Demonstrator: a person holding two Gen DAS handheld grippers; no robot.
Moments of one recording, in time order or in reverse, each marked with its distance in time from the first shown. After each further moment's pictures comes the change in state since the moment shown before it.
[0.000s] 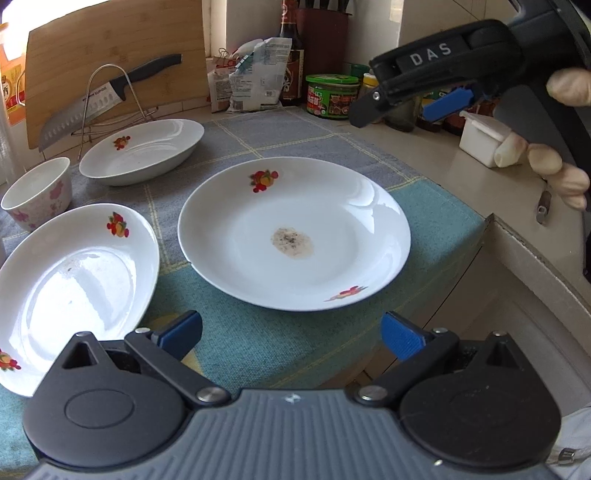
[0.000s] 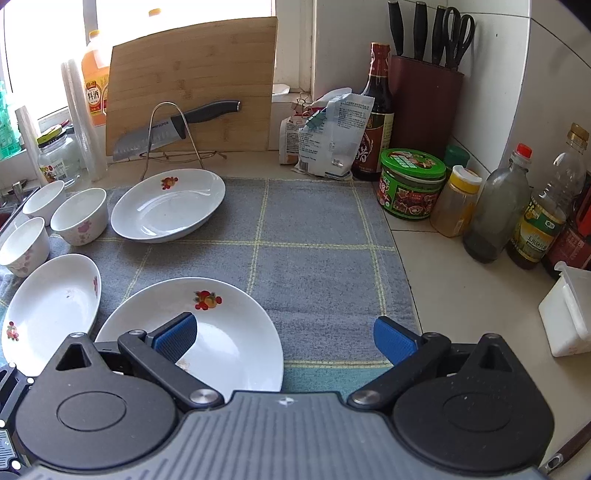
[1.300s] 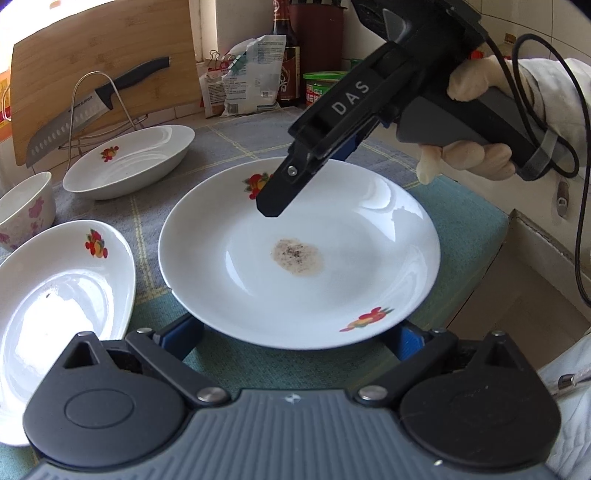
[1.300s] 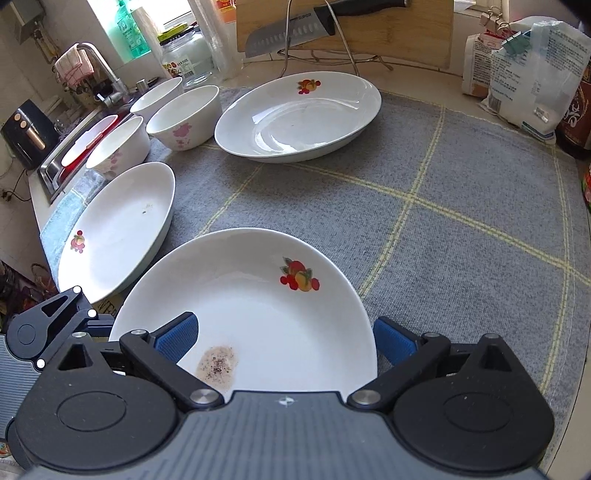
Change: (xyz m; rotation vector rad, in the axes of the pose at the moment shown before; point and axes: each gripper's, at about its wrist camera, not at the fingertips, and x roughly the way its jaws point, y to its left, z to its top) left arm 0.034 -0.003 0.008 0.053 -0.024 0.021; right arm 0.123 0.015 0.026 -0.289 0.302 0.547
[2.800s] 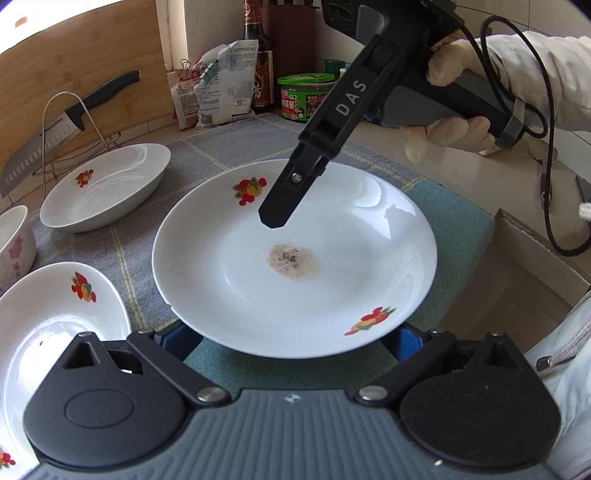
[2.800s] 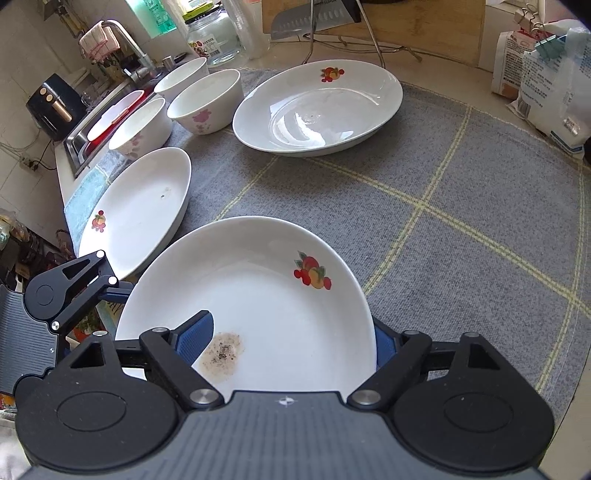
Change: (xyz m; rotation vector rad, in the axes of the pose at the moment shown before) left arm 0.008 0.008 0.021 0.080 0.004 -0.066; right arm -0.010 -0.022 0.014 -0.060 0.078 0.084
